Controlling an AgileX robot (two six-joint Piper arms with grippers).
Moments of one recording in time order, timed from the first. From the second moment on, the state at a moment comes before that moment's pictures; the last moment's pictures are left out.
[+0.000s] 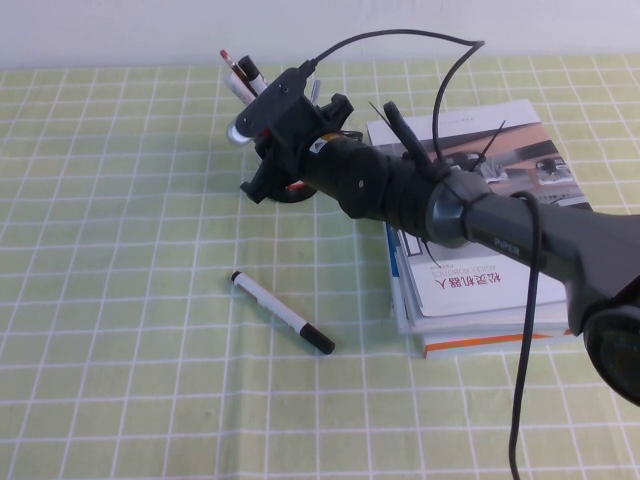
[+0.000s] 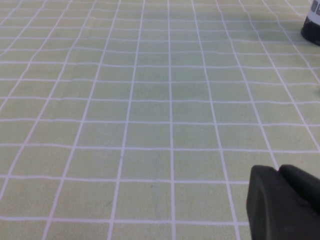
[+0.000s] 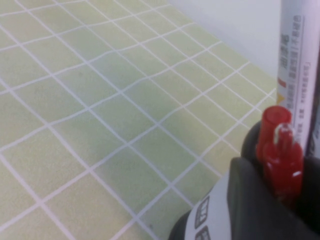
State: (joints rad) right arm 0.68 2.33 -1.88 0.59 -0.08 -0.89; left arm 0.00 -0.01 0.03 -0.11 0.39 0.14
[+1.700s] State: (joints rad) right arm 0.67 2.31 -1.88 0.58 0.02 -0.90; left arm 0.00 -0.01 0.03 -0.11 0.39 0.14
